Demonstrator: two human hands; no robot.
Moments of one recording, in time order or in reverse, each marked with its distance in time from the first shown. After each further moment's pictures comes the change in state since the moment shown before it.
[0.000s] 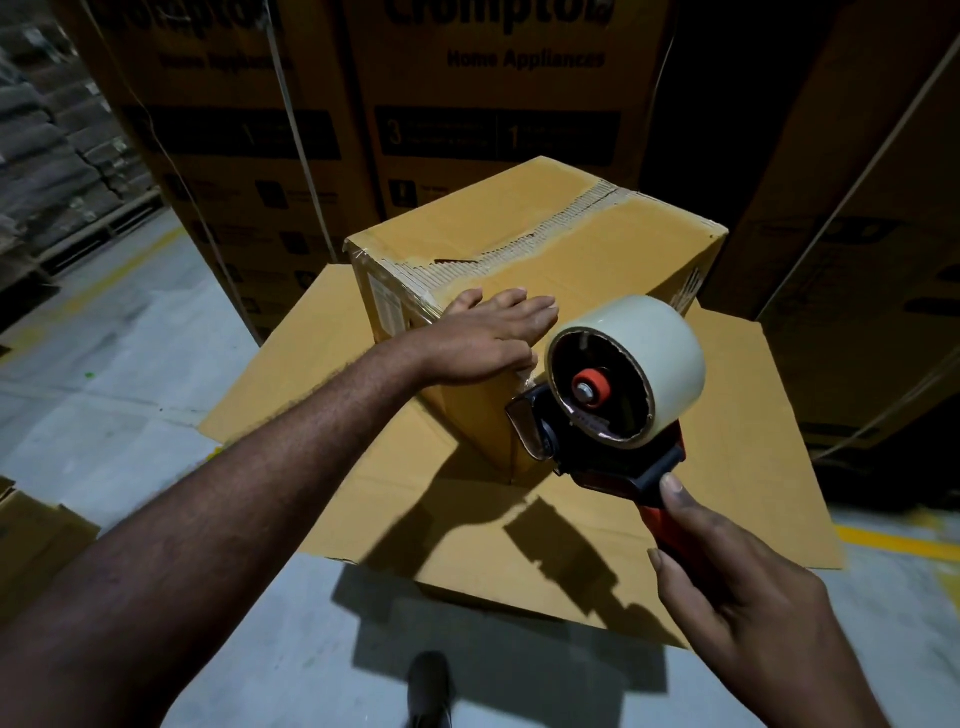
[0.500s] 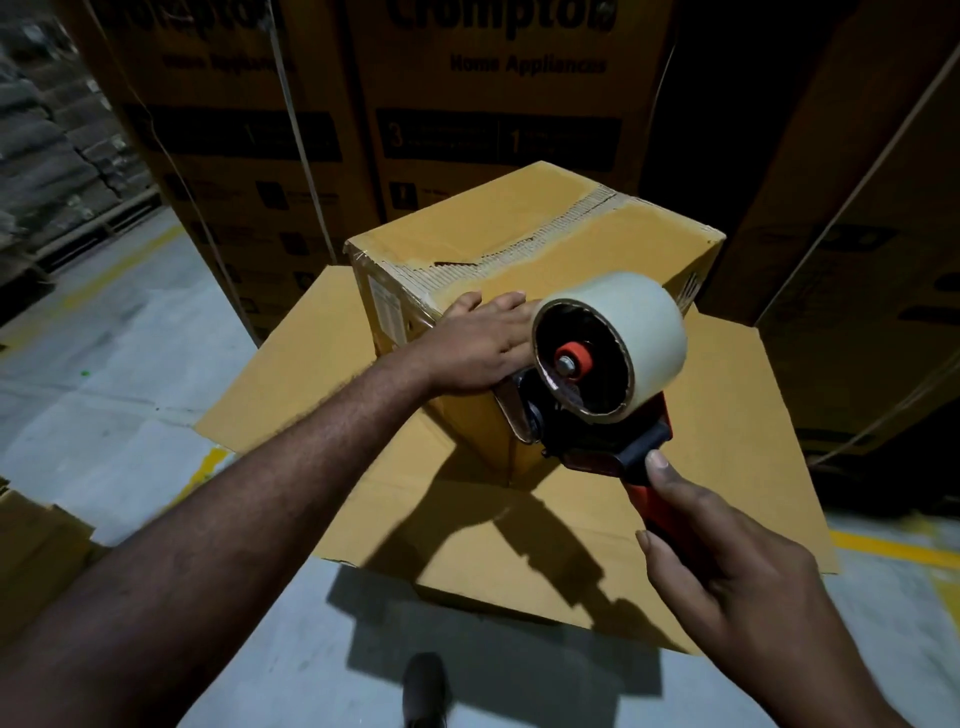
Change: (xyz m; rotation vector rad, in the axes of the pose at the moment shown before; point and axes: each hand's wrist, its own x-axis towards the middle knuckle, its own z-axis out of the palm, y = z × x) left_hand -0.013 0.018 -0.004 0.038 0.081 -0.046; right_hand 0.020 -0.014 -0.007 0.002 -0.058 -0.003
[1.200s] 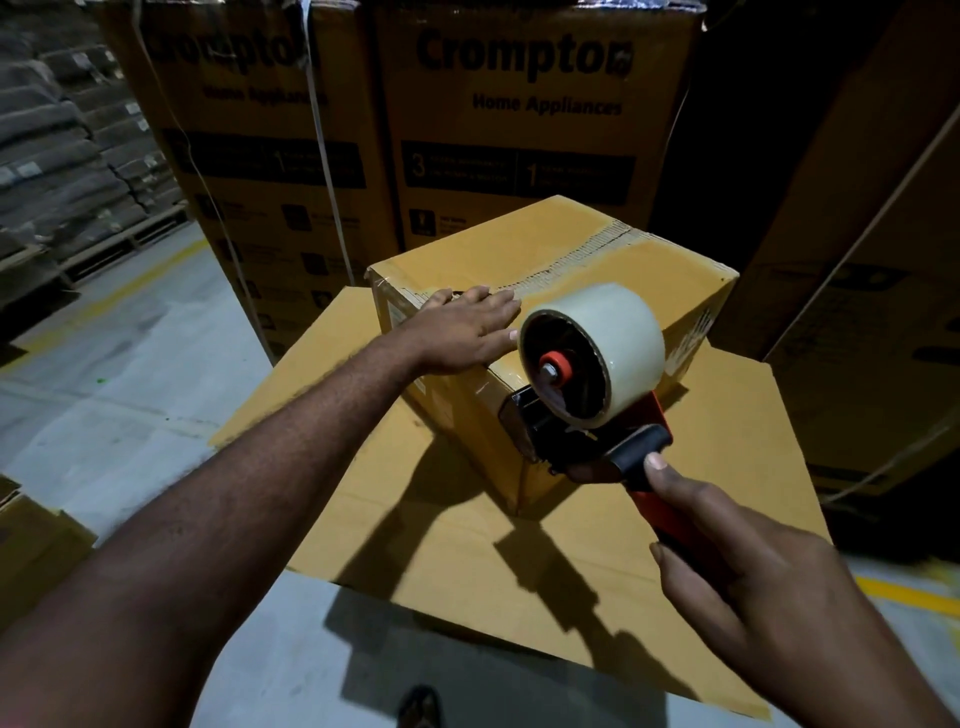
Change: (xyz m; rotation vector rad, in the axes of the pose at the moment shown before) left_hand 0.027 -0.063 -0.011 0.089 0.031 -0.108; right_hand 0.028 -0.034 -0.038 -0.171 -0.259 0.017
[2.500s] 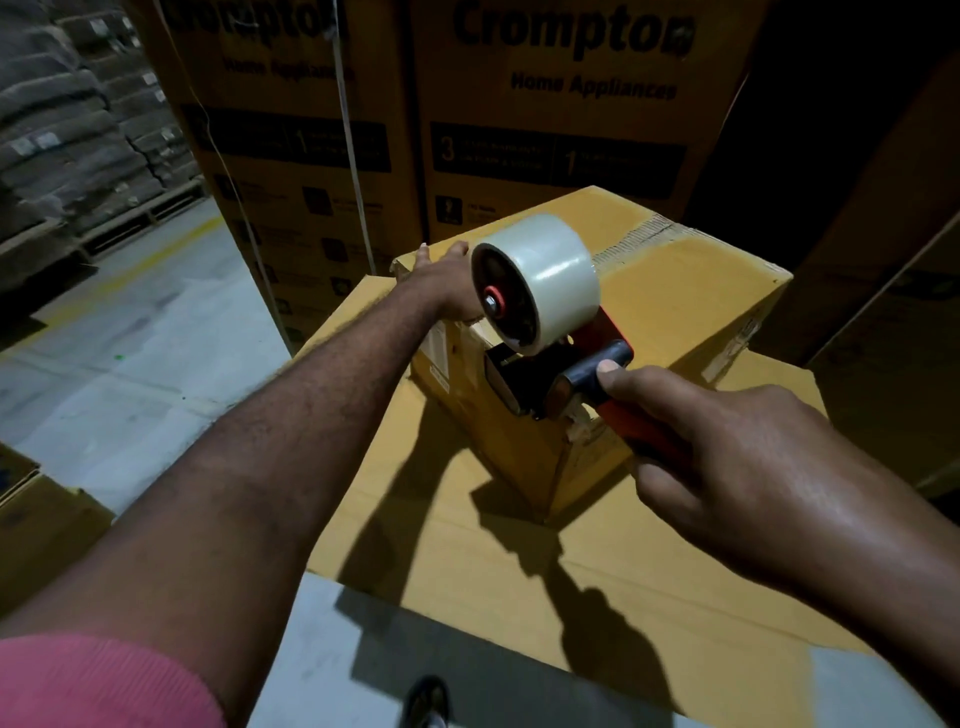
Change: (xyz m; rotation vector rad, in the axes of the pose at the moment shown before) left_hand 0.009 -0.025 -0.045 -0.277 -0.027 -0.436; right_hand 0.102 -0.072 -0.032 -0.291 -0.229 -0.043
